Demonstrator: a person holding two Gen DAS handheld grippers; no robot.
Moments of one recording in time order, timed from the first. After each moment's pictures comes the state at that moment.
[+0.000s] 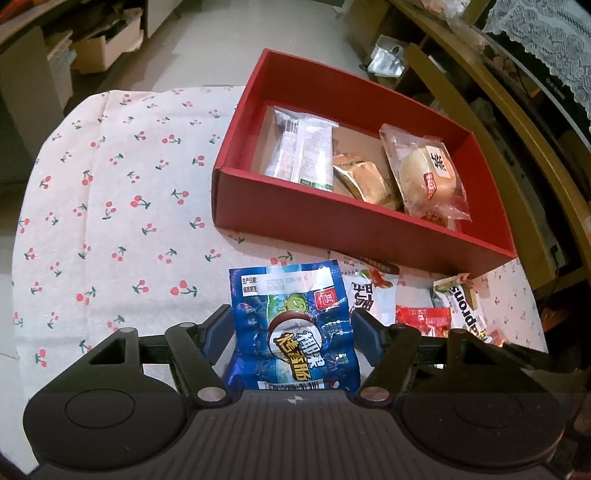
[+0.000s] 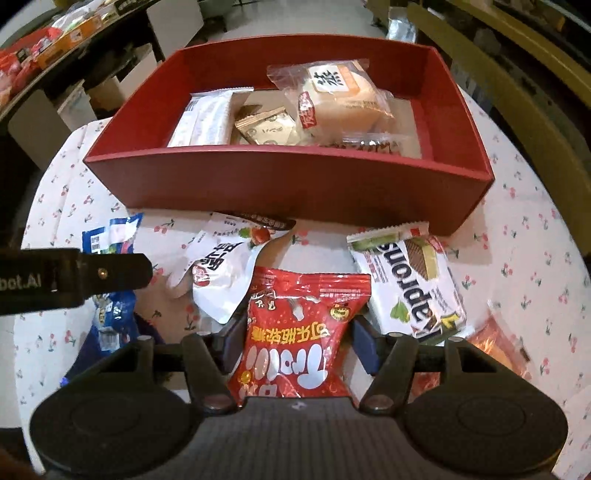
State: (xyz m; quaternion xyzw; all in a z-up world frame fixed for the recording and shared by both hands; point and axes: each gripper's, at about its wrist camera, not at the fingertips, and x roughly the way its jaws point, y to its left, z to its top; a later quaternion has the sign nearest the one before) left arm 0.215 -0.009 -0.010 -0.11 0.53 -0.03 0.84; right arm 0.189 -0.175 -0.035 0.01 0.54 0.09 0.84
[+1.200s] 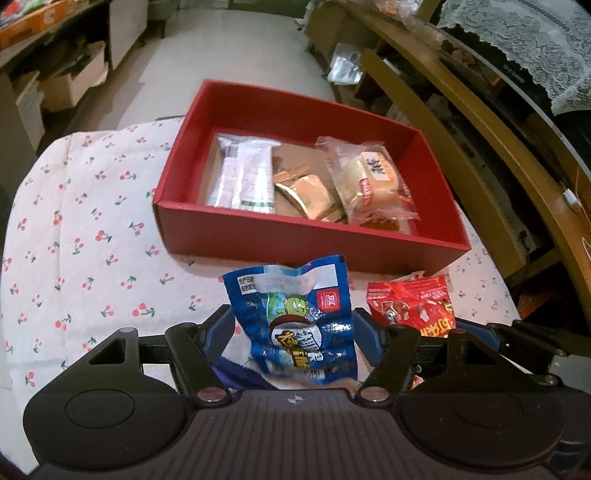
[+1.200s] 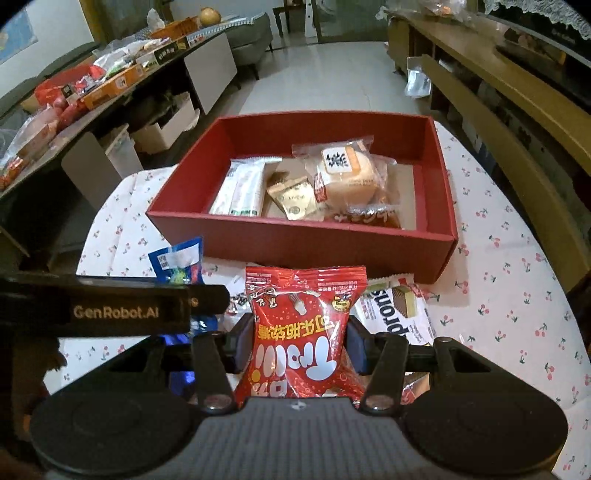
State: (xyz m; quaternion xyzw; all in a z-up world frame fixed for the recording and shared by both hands) left arm 0.209 -0.041 0.014 -0.08 0.50 -0.08 0.86; right arm 0.162 -0.203 0.023 0.04 0.46 0.14 0.87
